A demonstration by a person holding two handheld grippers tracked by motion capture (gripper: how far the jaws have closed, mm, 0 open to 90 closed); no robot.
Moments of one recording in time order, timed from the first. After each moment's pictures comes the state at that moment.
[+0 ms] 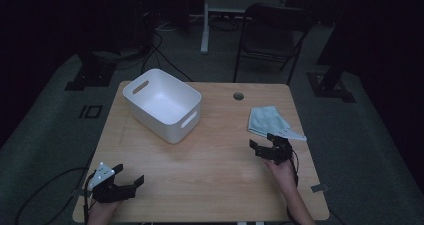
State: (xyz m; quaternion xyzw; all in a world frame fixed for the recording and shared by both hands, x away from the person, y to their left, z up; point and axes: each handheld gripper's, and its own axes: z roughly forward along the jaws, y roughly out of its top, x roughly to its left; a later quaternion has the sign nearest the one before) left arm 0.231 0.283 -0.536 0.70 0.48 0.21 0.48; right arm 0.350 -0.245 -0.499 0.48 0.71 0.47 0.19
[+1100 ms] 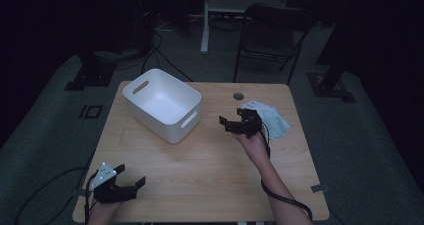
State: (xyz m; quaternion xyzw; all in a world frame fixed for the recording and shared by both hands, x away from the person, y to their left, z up) left arm 0.230 0.279 -0.536 0.71 0.47 0.20 0.48; right arm 0.406 -0.151 -0.440 0.42 0.73 0.50 0.18
